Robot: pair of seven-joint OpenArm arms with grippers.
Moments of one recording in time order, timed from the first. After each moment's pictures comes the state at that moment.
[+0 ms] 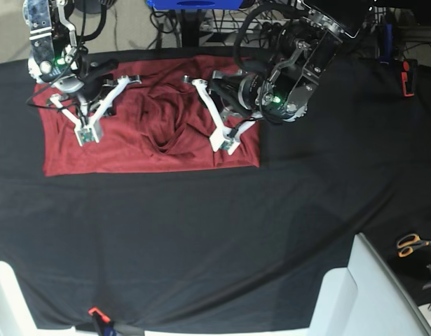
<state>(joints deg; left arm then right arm) 5.2 -13.2 29.7 93.5 -32.6 6.1 61.6 -22.3 9.2 -2.8 99.0 10.3 8.2 -42.9</state>
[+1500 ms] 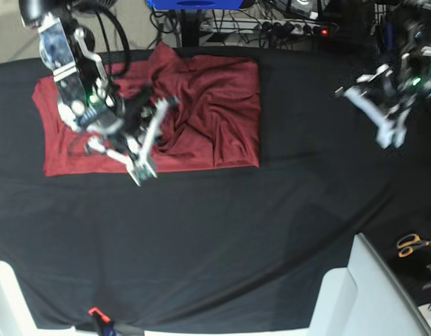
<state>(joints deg) 27.4 -31.2 -12.9 98.2 -32.6 -0.4 51.8 -6.9 10.3 -19.5 99.0 10.0 8.2 -54.1</state>
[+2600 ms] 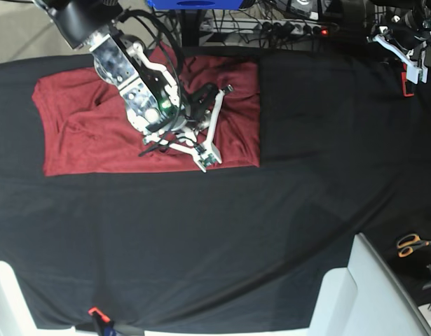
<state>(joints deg) 33.6 -23.0 -34.5 75.0 -32.6 -32.1 35.6 0.0 2.8 -34.3 84.7 9.0 0.2 -57.5</state>
